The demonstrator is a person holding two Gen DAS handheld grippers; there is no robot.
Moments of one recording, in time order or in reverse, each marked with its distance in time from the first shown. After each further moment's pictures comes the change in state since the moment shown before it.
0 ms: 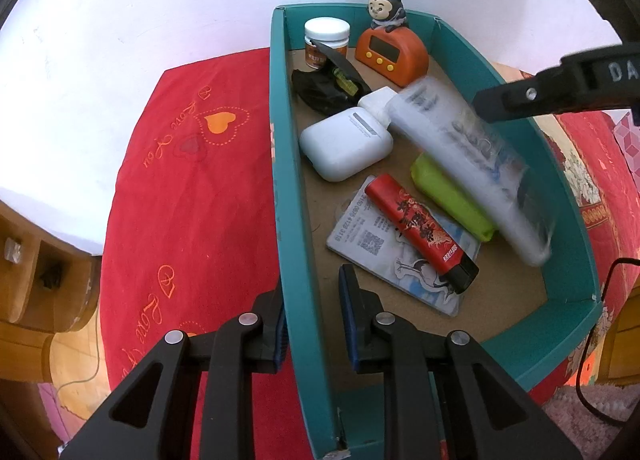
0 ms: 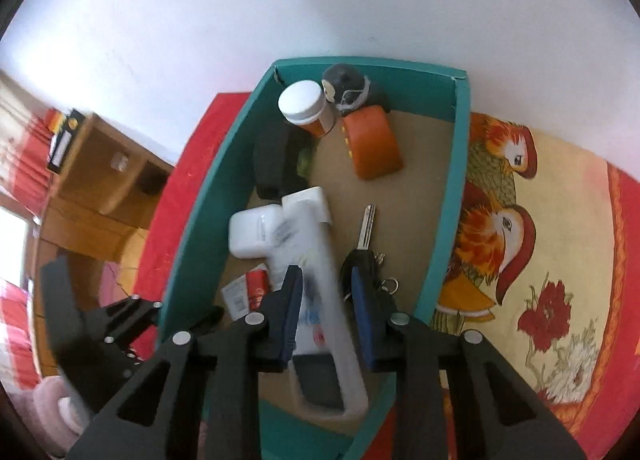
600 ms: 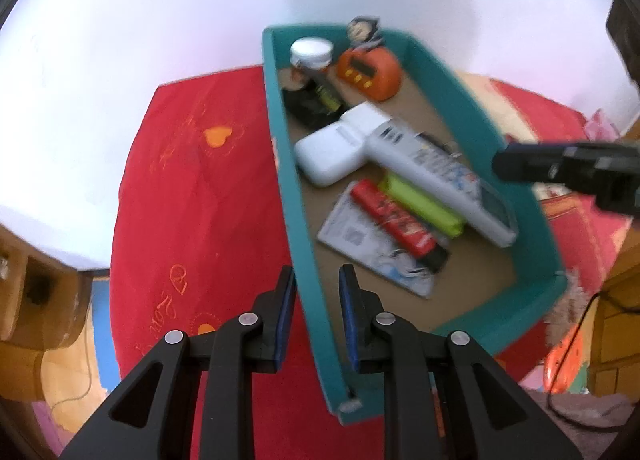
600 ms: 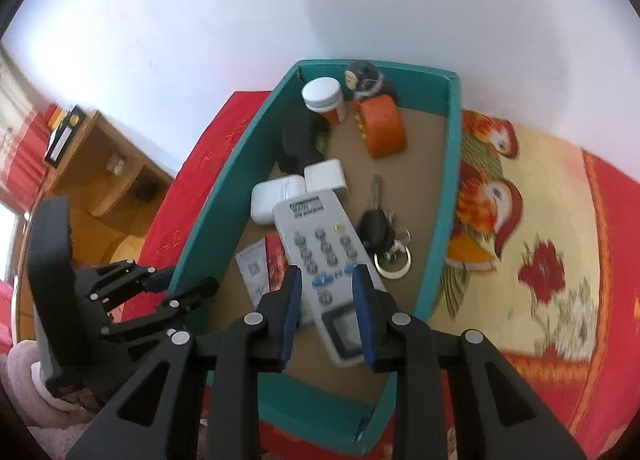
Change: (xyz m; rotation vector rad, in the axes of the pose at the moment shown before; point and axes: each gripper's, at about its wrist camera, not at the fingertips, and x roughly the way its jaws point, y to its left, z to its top) left arm -0.031 0.004 -0.002 0.047 -0.046 -0.088; right arm -0.034 0.023 -0.062 0.003 -0.115 -0.051
